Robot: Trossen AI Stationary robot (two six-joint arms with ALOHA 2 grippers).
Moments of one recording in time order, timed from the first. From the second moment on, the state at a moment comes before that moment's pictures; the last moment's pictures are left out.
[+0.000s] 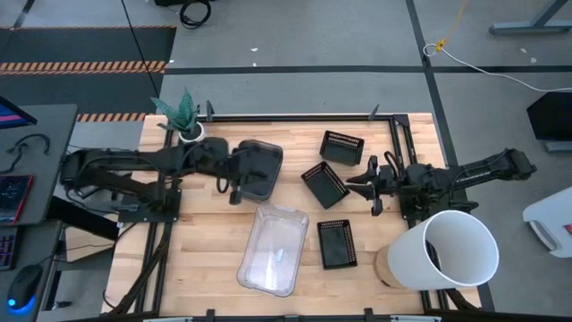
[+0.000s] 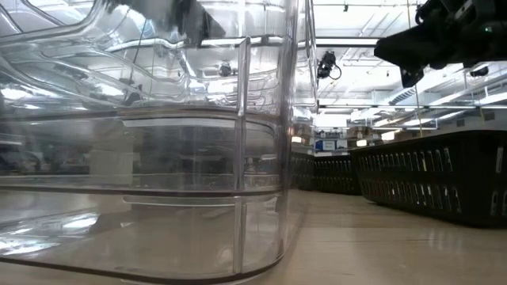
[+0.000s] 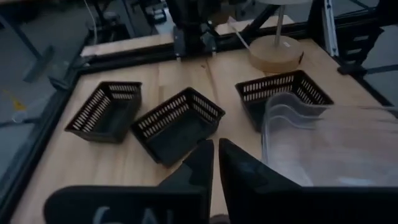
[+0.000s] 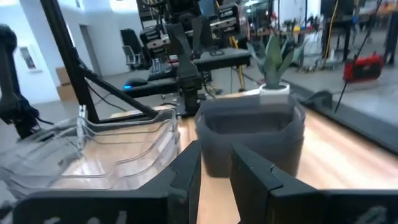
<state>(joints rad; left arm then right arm) 0.11 1.15 0.88 -0.13 0.13 0.20 0.14 0.51 0.14 0.38 0.21 0.13</state>
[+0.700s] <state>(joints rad) 0.11 0.67 0.51 0.09 0.01 0.30 0.15 1.09 0.45 0.03 0.18 0.32</state>
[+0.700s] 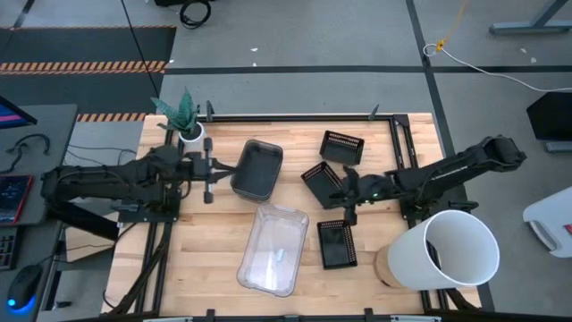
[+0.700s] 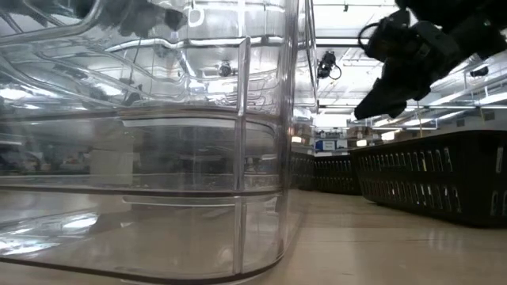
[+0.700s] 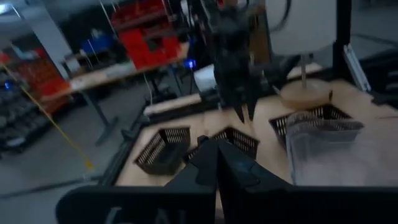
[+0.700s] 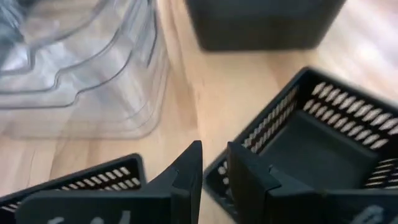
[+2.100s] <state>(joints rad) 0.11 0.01 0.22 0.04 0.08 0.33 0.33 1.64 1.09 -0.81 0.19 0.45</state>
